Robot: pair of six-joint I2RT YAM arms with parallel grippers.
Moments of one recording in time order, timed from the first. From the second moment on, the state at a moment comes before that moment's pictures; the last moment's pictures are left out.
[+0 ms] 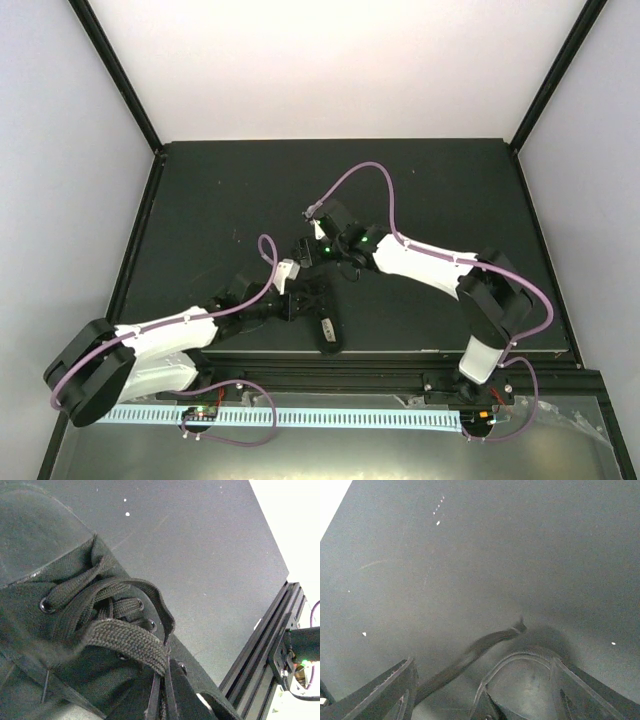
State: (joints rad) left arm -0.73 1.12 0.31 0.22 0.38 -0.64; right arm 0.86 1.74 1.21 -0.26 -0.12 0.49
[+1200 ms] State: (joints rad) left arm -0.73 1.05 0.23 0.34 0.35 -0.69; right arm 0.89 1.67 1.01 -0.31 -0.18 0.44
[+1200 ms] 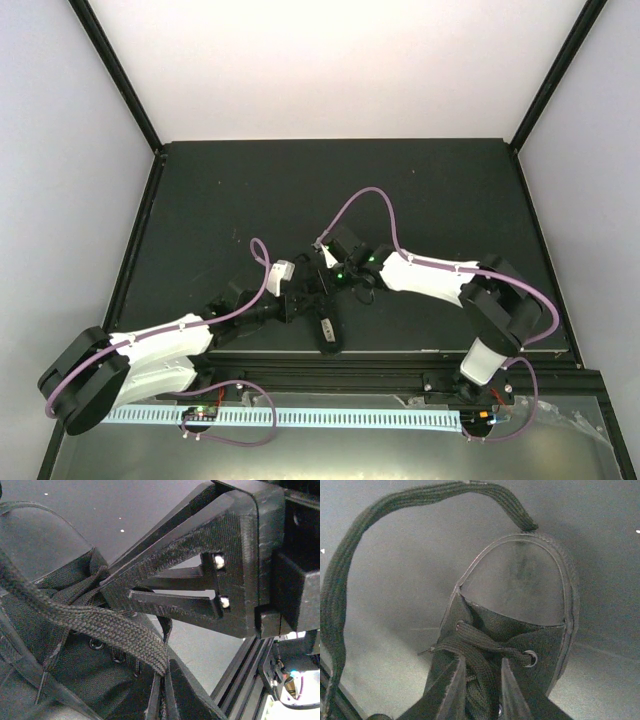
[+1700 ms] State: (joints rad) left arm -0.73 1.07 0.23 0.36 0.34 -0.71; right arm 0.90 1.45 0.93 -0.34 -0.04 0.49
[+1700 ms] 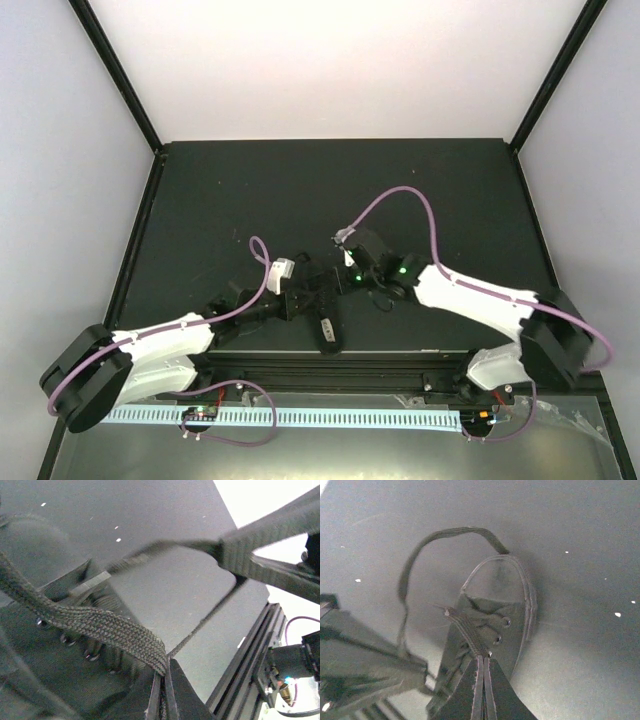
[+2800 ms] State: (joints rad) left arm -0.70 1.08 0.23 0.39 0.38 -0.71; right arm 1.04 0.95 0.43 -0.13 0.04 0.59
